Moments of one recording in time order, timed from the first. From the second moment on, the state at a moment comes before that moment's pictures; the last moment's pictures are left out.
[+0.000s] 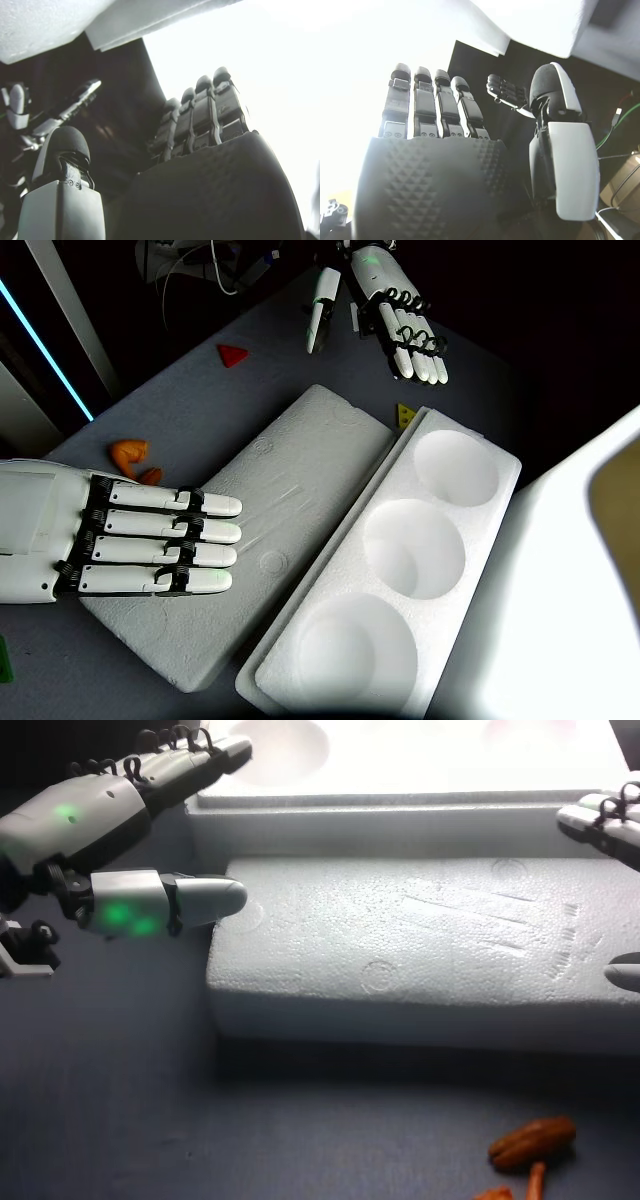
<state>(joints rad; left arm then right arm) 0.67 -0.98 1.23 0.08 -0.90 0.42 -0.67 -0.71 0.88 0.17 0.83 -1.03</state>
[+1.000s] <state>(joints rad) 0.92 -0.90 1.11 -0.10 -1.03 0.44 -1.08 -0.58 0.74 0.47 1.17 -1.02</state>
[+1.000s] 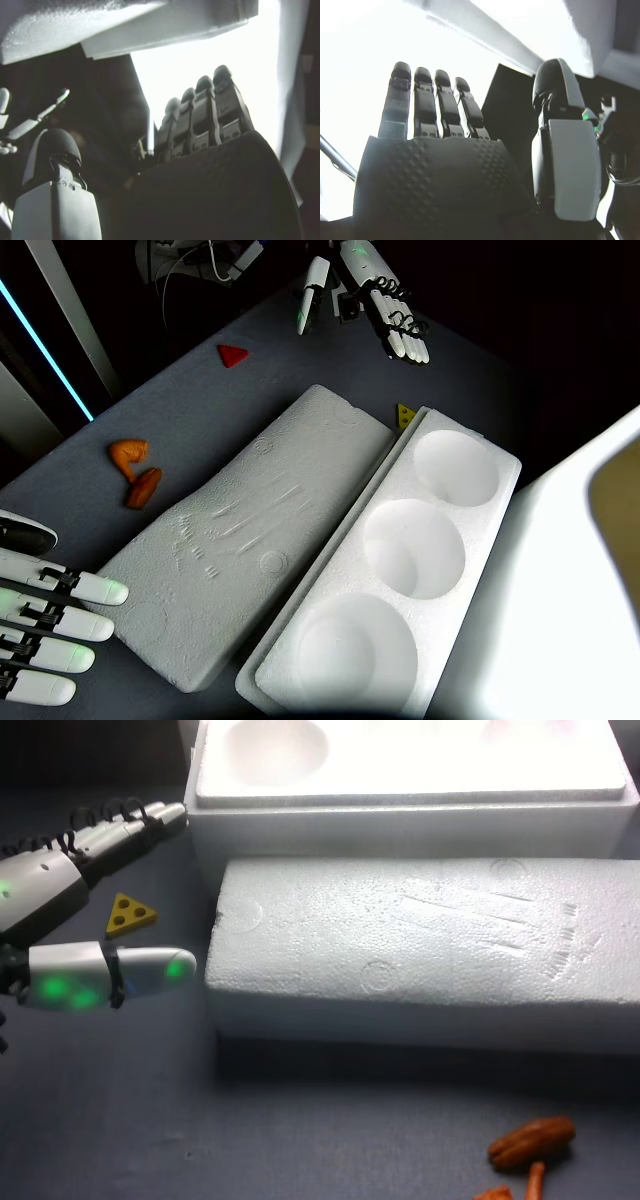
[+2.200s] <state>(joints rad) 0.90 -0.94 1.17 -0.07 -0.81 0.40 -1.23 -0.59 0.82 0.53 1.08 -0.86</state>
